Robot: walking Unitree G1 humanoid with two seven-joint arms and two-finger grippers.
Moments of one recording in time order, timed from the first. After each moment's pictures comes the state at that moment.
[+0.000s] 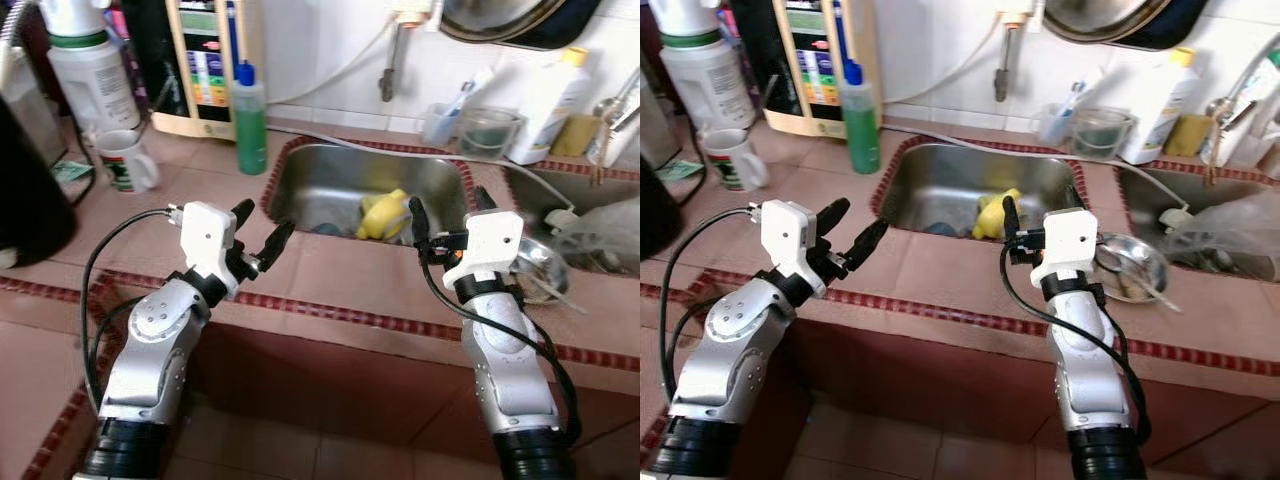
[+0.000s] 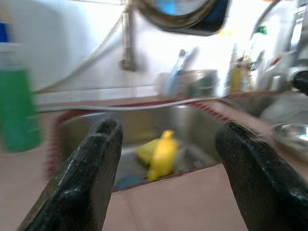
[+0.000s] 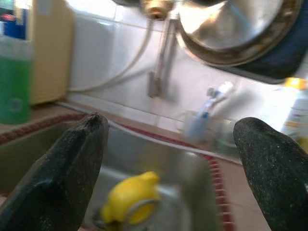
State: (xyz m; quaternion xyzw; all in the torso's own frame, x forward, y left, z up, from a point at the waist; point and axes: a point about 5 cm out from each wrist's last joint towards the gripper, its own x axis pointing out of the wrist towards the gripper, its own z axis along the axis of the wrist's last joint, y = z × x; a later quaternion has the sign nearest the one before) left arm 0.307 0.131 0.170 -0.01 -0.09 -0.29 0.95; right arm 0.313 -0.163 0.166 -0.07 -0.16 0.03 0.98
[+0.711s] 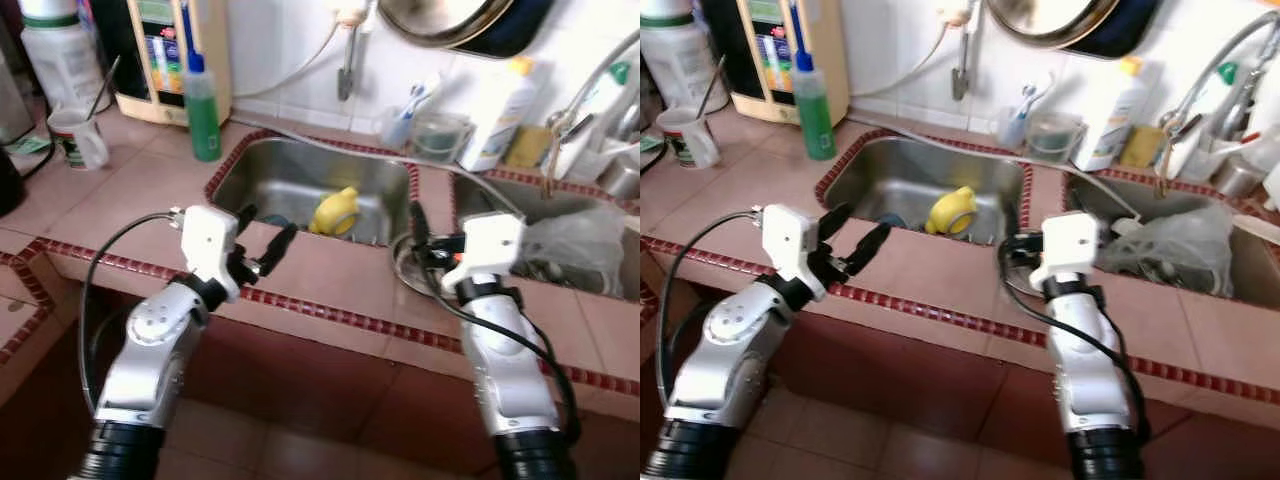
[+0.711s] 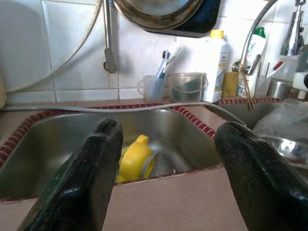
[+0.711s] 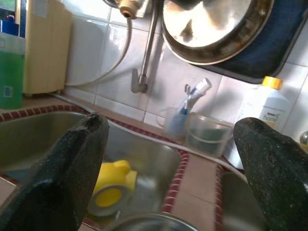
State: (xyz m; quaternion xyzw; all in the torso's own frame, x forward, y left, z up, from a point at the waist) left arm 0.307 0.145 0.169 0.00 -0.08 -0.27 0.96; right arm 0.313 -0.147 0.163 -0.07 -0.16 0.06 0.98
